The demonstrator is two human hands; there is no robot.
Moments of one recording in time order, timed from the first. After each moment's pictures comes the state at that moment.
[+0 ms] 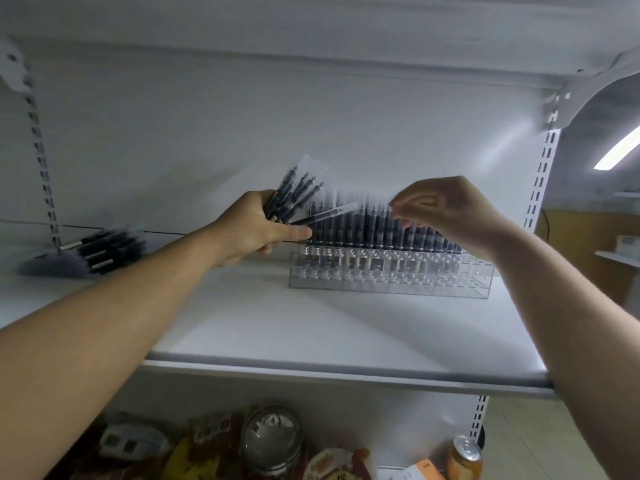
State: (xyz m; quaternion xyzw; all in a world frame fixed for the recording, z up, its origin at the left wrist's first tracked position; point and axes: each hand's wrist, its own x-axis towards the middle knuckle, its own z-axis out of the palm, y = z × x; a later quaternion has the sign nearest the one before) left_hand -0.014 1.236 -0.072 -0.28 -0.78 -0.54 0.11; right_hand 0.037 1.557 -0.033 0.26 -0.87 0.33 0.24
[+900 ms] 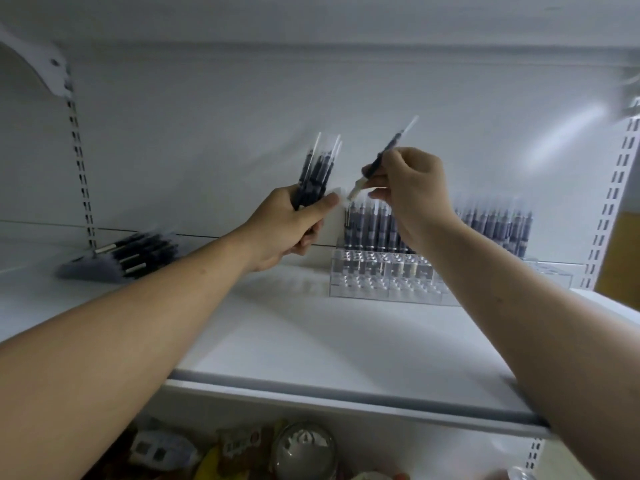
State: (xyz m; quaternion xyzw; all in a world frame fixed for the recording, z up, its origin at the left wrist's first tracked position) left_hand -0.027 1.231 -0.072 -0.25 -0.72 -0.64 0.10; right_hand -0.016 1.424 -0.036 0.21 -0.66 0.66 0.30
